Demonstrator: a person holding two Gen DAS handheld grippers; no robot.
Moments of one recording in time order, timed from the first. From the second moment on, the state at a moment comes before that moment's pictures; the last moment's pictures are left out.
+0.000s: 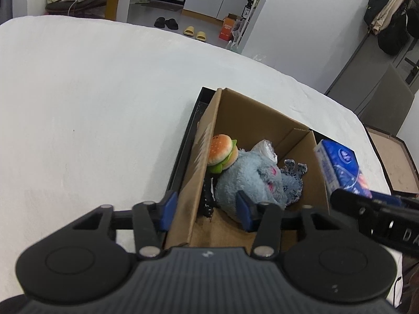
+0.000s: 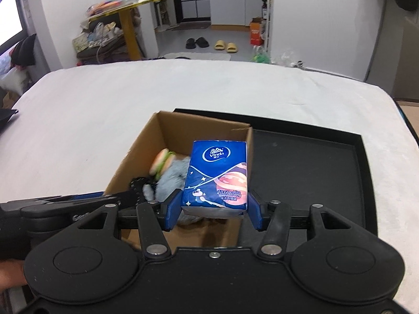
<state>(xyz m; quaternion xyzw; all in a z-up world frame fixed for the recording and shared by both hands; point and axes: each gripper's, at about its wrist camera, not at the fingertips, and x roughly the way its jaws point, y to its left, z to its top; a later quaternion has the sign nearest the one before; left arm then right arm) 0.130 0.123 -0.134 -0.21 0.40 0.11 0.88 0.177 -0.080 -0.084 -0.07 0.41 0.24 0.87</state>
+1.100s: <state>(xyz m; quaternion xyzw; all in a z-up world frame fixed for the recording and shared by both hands) 0.125 0.136 -0.132 -0.24 0.40 0.11 0.88 0.174 -0.095 -0.092 -0.05 0.46 0.24 0.85</state>
